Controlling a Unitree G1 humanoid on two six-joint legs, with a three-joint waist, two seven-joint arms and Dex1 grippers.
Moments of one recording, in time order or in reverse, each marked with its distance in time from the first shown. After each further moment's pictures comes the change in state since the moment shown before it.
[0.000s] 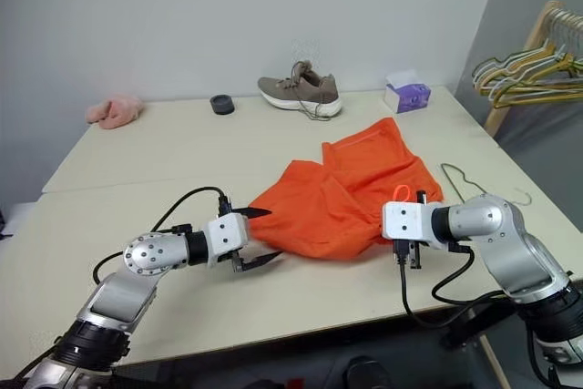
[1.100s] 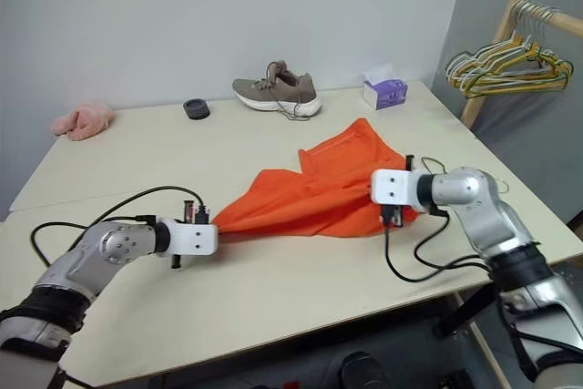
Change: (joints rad) left arm -0.082 0.280 -0.058 0.407 0.337 -0.331 0.161; right arm -0.289 0.228 0.086 0.528 -0.140 -0.508 -0.197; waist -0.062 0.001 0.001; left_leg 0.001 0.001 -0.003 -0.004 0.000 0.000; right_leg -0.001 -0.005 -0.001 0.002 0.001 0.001
